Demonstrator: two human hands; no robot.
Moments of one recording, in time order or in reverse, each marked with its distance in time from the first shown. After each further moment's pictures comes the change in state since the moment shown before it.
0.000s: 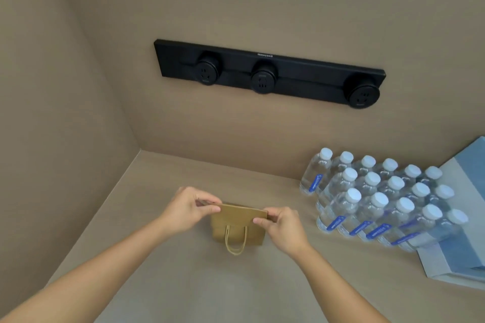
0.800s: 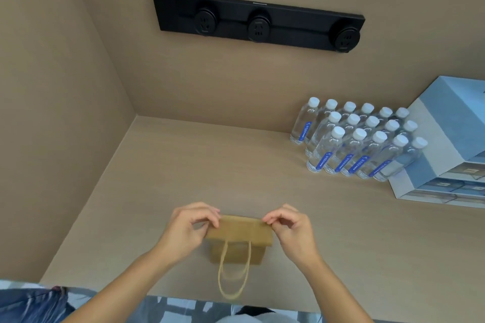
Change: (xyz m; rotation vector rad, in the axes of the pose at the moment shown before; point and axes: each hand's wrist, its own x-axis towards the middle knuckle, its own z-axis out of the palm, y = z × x) left_hand -0.176 -0.036 0.041 -0.108 0.041 0.204; right_hand -0.168 0.024 0.057 0.261 0.230 -0.029
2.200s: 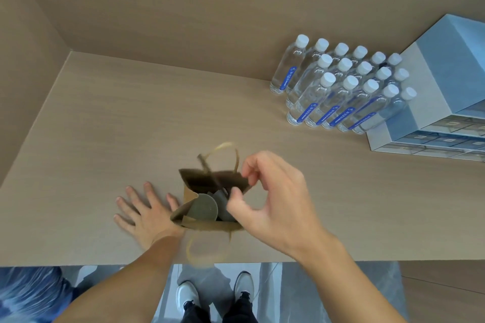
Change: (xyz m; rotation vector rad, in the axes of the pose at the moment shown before) left_hand -0.031 -0.114 0.122 0.728 0.223 -0.913; right_hand -0.024 -0.096 -0.002 -0.552 -0.006 -0.282
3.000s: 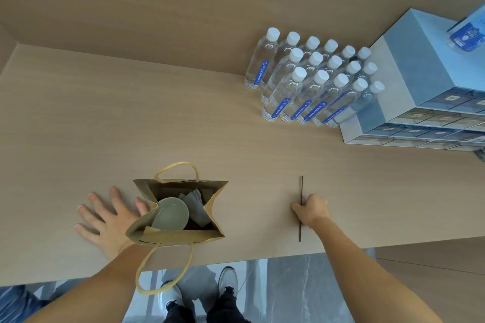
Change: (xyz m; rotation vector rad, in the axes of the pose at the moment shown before) left_hand 0.019 -0.010 0.027 -0.070 0.048 0.005; right_hand -0.055 0.279 0.010 -0.365 -0.328 1.053
